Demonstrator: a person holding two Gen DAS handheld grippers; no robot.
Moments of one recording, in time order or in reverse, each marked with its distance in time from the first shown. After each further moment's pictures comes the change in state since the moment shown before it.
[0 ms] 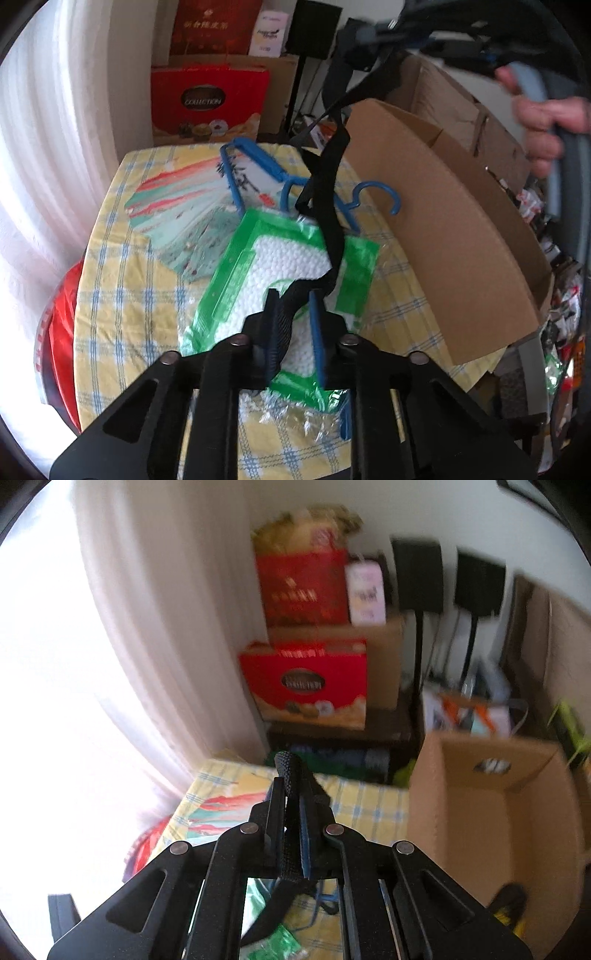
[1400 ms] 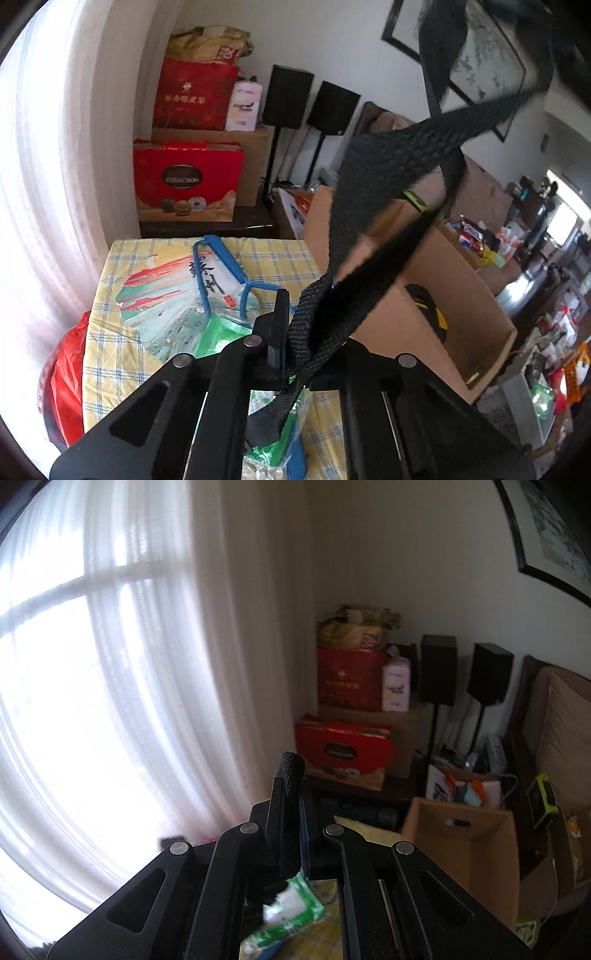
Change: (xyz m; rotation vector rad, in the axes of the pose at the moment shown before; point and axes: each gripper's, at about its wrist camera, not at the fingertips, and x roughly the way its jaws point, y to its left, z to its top) left arm -0.056 -0.036 0.056 0.030 -0.220 -0.065; right arm -0.184 0.022 0.019 -0.051 -0.172 0.113
